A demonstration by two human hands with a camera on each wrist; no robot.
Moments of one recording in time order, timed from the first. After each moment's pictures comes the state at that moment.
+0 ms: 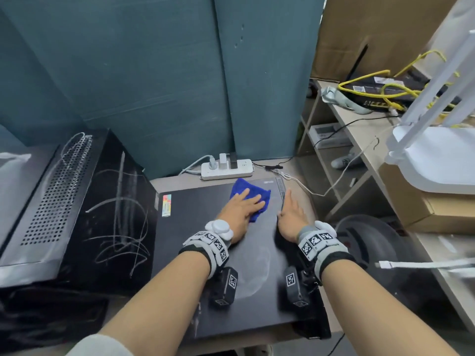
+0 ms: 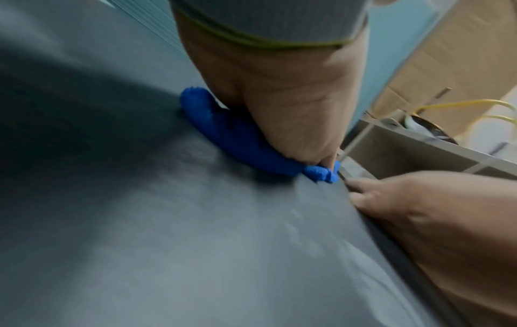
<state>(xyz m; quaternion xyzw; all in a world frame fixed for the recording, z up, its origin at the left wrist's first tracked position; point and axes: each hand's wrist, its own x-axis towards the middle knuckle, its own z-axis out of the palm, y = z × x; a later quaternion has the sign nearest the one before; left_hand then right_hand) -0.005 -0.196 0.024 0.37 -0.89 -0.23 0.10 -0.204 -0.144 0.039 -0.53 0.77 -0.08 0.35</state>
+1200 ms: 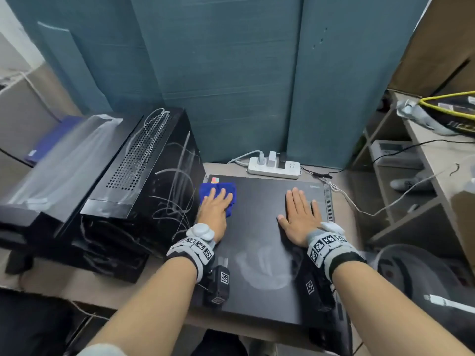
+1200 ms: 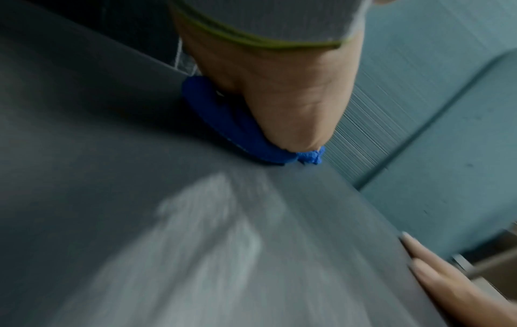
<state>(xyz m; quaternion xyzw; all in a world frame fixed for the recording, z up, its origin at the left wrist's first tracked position) 0.128 -0.147 0.030 0.67 -0.72 -0.15 0.11 -0.141 -0.158 0.045 -0.73 0.64 0.10 0.21</state>
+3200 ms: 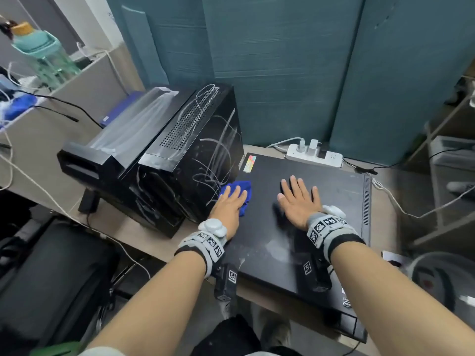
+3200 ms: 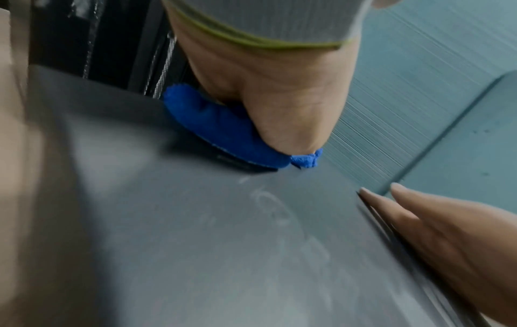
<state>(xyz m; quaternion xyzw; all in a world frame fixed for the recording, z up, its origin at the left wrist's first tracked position) 0.150 -0.059 0.039 0.71 -0.68 -0.16 0.08 -0.074 -0.143 0.051 -0.79 0.55 0.09 0.27</state>
